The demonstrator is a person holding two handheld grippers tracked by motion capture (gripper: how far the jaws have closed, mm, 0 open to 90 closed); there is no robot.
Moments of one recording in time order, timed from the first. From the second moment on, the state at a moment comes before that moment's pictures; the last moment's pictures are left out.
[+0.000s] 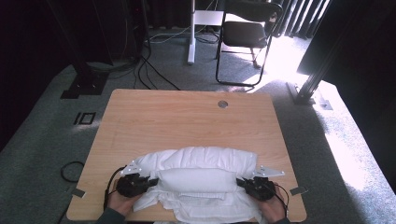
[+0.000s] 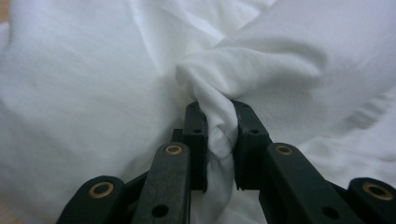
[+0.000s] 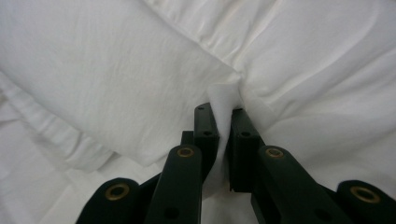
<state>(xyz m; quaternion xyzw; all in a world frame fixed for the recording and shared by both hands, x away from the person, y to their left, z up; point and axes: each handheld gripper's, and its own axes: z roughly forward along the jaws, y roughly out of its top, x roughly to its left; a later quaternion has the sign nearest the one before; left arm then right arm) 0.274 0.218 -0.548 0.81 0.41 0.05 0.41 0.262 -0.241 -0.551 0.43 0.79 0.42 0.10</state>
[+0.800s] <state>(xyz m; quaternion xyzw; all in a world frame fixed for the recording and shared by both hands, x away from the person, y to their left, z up) 0.378 0.218 -0.512 0.77 0.47 0.11 0.42 0.367 -0.227 -0.527 0.49 0.75 0.42 0.15</state>
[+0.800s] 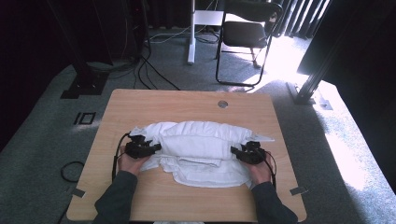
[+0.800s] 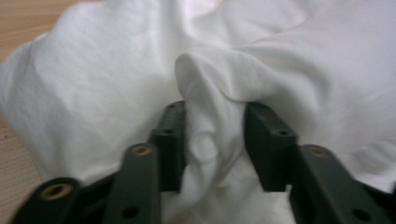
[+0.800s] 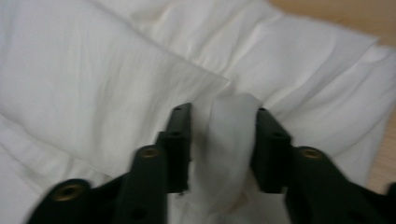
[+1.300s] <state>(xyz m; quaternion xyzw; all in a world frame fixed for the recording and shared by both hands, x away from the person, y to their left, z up) 0.394 0.193 -0.448 0.75 0.45 0.13 0.47 0.389 -0.198 -0.481 0.48 0.74 0.44 0.19</state>
